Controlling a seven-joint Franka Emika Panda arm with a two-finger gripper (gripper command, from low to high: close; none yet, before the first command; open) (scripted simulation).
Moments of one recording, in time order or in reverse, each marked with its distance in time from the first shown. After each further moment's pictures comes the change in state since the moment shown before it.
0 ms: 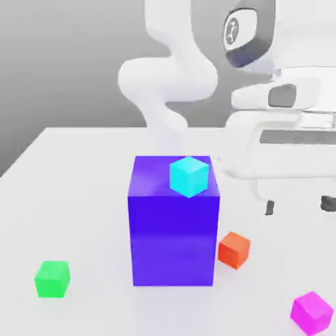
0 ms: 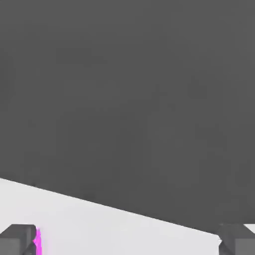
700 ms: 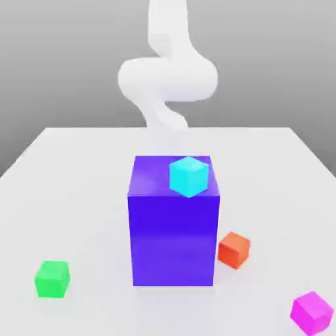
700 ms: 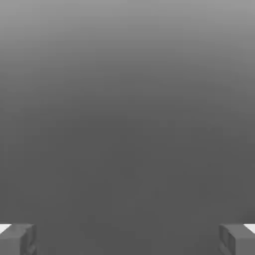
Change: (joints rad) arm -0.088 -0.767 -0.234 -0.014 0.204 -0.209 -0.180
